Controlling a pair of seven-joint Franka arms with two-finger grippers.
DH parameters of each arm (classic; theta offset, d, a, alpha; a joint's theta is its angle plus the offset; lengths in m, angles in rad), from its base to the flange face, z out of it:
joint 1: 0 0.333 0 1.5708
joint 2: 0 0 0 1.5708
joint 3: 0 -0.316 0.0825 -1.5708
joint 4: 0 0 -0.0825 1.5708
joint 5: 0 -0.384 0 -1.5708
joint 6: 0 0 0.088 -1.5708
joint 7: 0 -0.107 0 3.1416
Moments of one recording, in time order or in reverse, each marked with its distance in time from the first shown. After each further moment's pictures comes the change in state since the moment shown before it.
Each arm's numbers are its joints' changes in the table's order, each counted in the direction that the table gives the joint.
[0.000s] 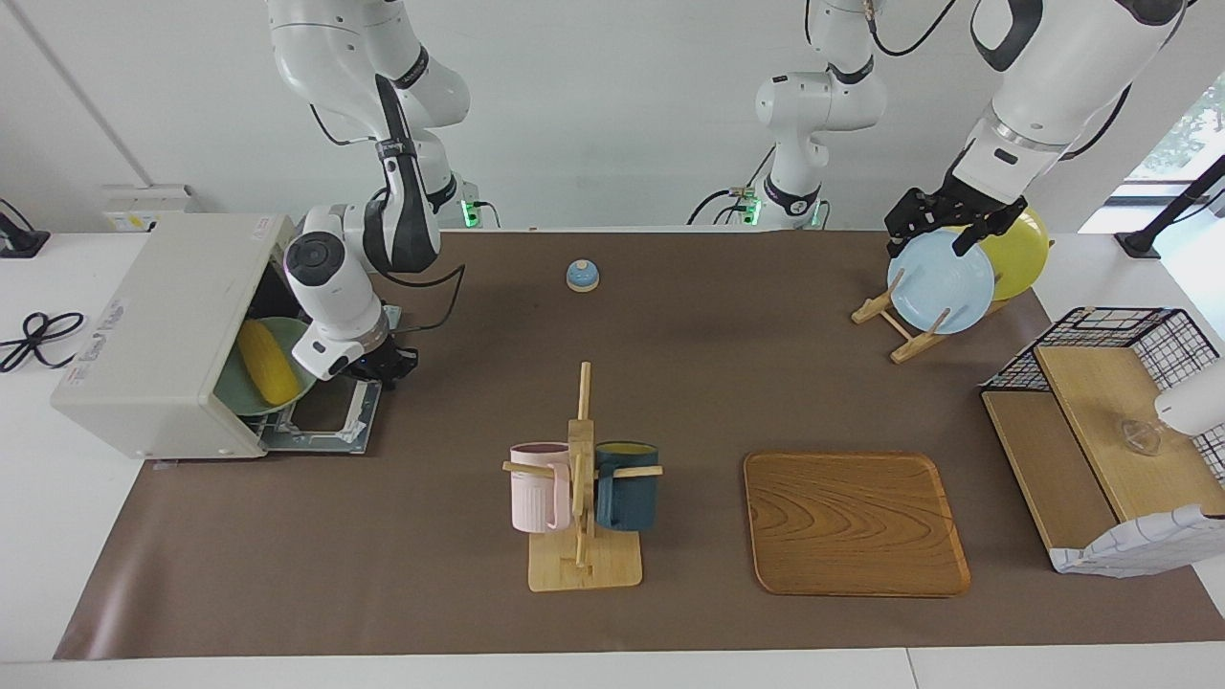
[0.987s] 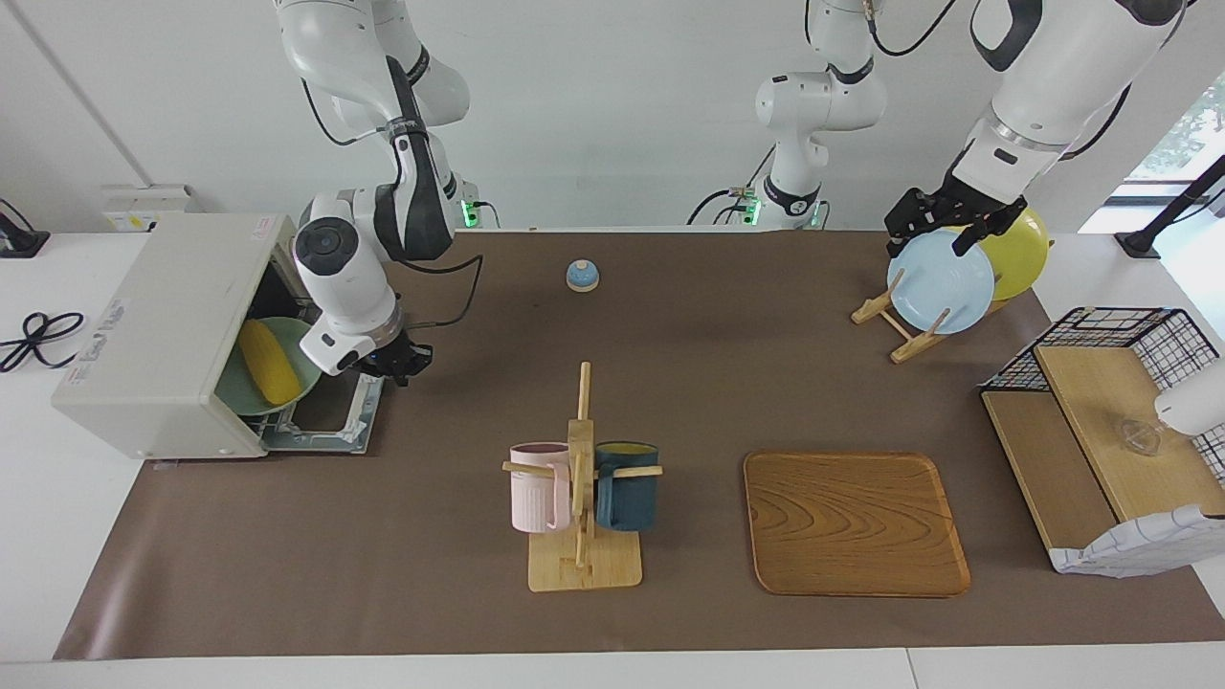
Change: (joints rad) left arm 0.000 0.000 0.000 0.000 0.000 0.000 0.000; right arm 0.086 0.024 0.031 0.151 -0.024 -0.196 -0.098
